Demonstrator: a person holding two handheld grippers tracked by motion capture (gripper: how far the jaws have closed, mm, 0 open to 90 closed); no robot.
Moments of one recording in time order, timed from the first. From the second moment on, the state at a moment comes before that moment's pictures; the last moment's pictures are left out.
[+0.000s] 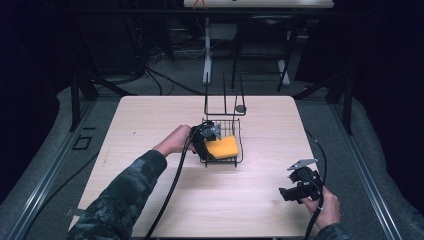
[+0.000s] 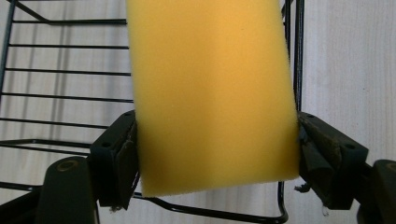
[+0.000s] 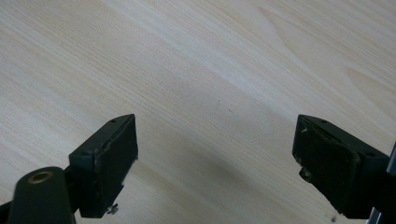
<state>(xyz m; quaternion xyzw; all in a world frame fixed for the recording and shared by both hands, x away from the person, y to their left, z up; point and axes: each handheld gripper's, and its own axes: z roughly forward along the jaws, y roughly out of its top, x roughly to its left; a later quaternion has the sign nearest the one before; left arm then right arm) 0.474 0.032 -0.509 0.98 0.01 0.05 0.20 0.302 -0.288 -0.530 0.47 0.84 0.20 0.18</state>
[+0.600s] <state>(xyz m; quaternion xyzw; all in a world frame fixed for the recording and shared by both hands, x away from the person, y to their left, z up) 0.473 0.047 -0.501 0.97 0.05 0.07 0.24 0.301 -0.287 -0.529 0.47 0.84 0.20 0.18</state>
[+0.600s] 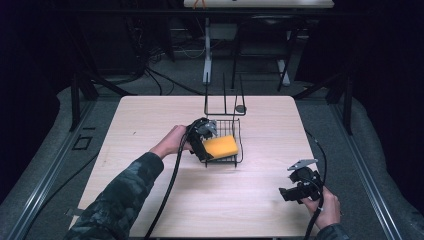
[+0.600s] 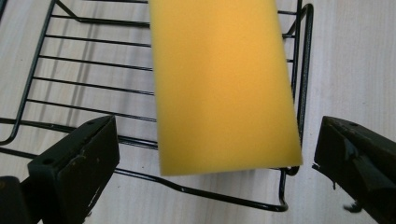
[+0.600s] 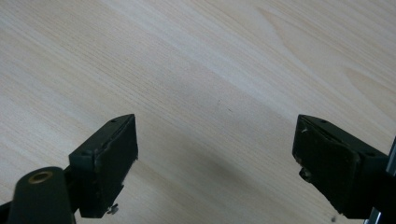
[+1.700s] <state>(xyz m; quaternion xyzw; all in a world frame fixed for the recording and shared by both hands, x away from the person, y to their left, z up) 0.407 0.137 -0.461 0.91 0.24 0.14 0.32 0.299 -0.284 -0.528 0.47 0.84 0.19 0.18</state>
